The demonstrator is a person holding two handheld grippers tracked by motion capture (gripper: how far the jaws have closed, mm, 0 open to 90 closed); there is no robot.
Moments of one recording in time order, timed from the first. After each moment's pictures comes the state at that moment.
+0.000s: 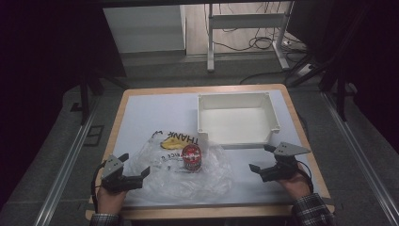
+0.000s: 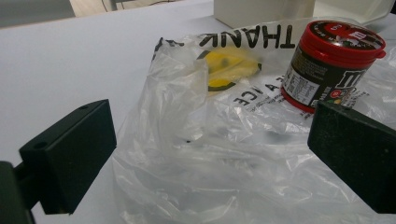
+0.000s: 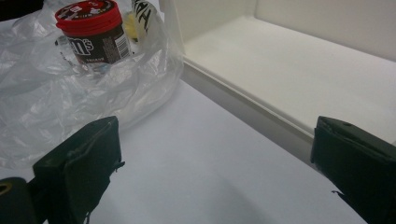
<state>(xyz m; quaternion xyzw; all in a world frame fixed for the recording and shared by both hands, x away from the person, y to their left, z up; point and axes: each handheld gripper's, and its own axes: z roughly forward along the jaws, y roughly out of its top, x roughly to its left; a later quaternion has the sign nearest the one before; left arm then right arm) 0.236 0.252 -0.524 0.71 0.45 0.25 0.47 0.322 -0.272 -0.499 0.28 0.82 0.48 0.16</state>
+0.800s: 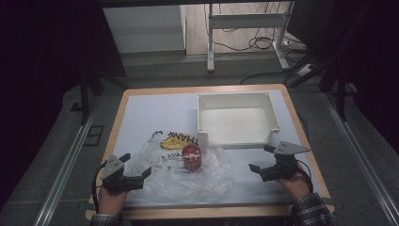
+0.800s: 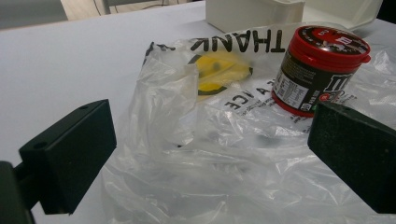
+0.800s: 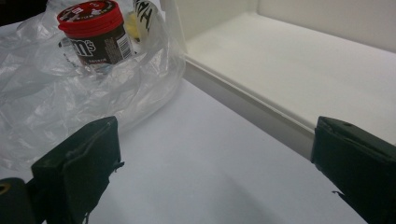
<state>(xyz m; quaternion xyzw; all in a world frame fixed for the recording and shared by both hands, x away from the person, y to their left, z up) 0.236 0.249 -0.524 0.71 0.44 0.24 0.48 0.323 -0.272 -0.499 0.29 0.82 0.48 0.15</state>
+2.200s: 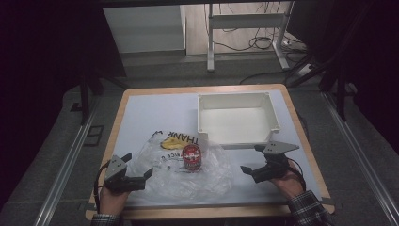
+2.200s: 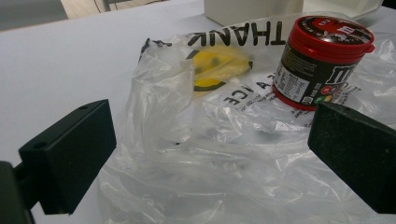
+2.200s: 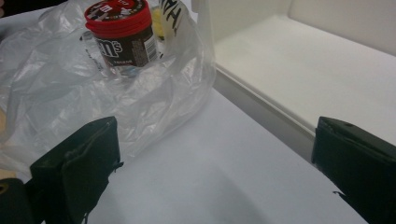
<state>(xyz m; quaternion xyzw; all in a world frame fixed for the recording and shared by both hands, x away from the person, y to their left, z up) 0.236 0.245 -0.524 0.72 0.44 0.25 0.47 0.322 -0.243 -0.492 0.25 0.84 0.46 0.13</state>
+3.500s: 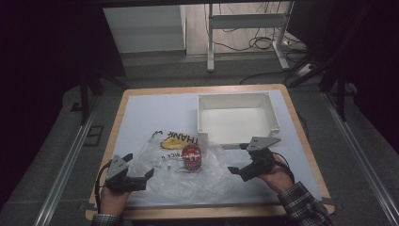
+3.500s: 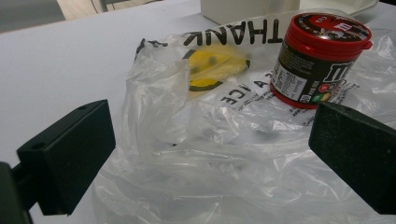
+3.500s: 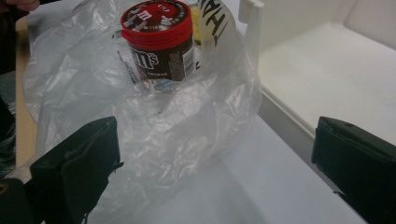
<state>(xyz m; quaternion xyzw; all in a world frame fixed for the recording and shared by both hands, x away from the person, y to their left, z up) 0.237 0.242 -0.524 0.73 0.43 0.25 0.47 0.332 -0.201 -0.482 0.20 0.87 0.45 0.09</state>
